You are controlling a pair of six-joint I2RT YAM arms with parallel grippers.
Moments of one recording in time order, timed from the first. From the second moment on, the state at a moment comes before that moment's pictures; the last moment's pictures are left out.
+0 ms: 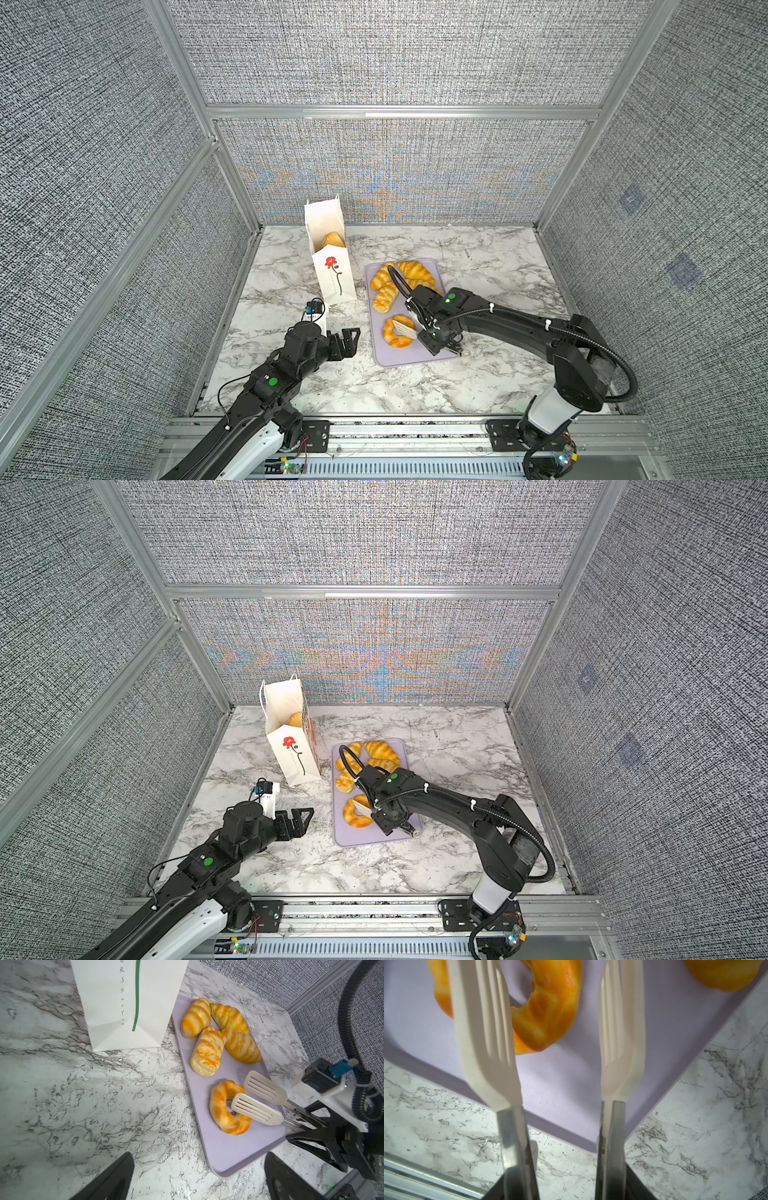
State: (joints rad) left arm -0.59 0.59 0.41 -0.40 0.03 -0.61; right arm 0.86 1.66 1.22 -1.01 0.16 0.13
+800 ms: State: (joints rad) left arm -0.61 0.59 0.41 -0.40 0.00 -0.61; right arm 0.85 1.78 1.32 -1.11 0.18 0.04
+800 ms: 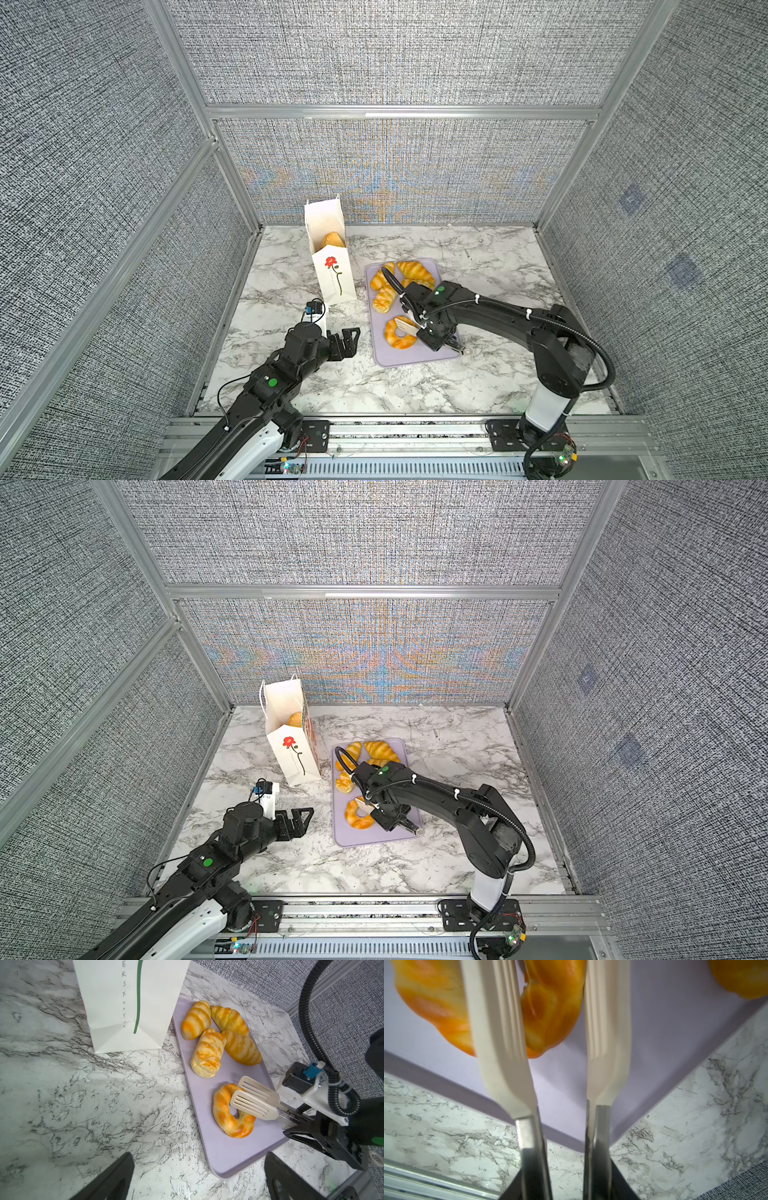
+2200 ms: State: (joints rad) left arm -0.61 0.57 0.50 -0.43 -0.02 -0.54; right arm 0.84 1.62 1.37 -1.06 0.12 0.06
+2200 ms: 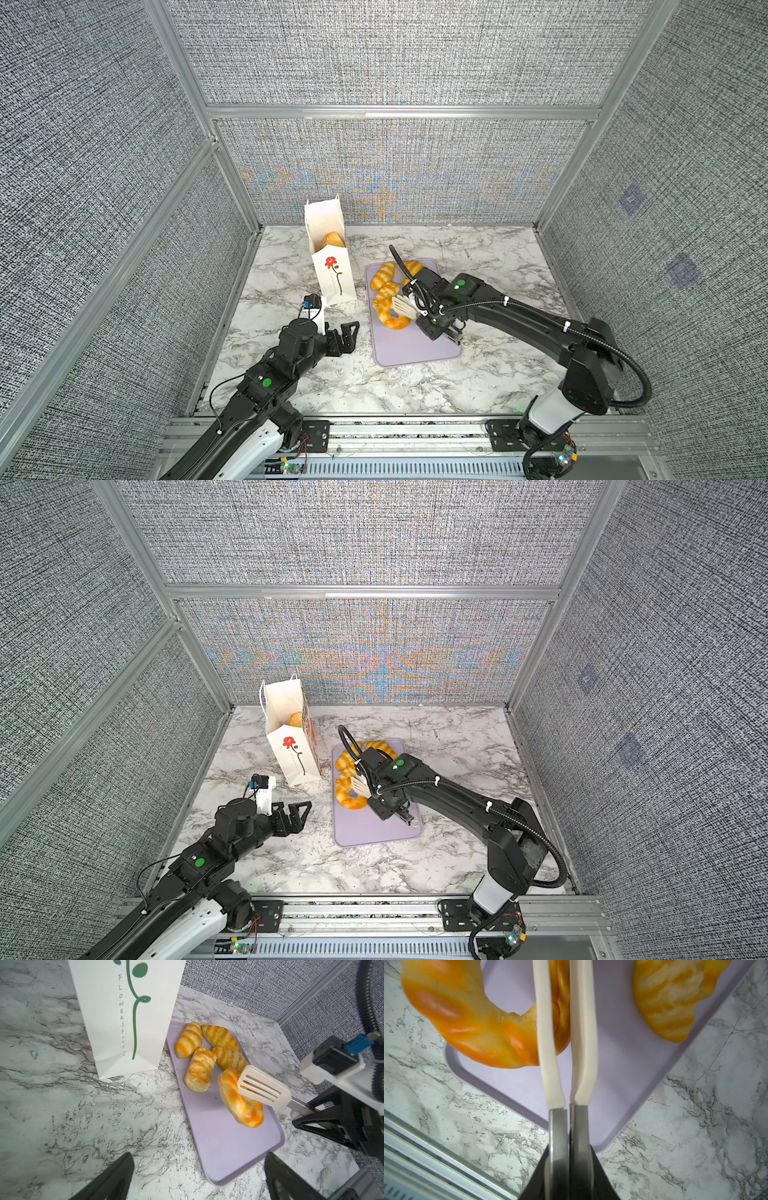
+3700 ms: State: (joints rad) left arm -0.51 0.54 0.62 -0.52 -0.19 -0.45; right arm 0.92 1.69 1.79 -0.92 0.06 0.09
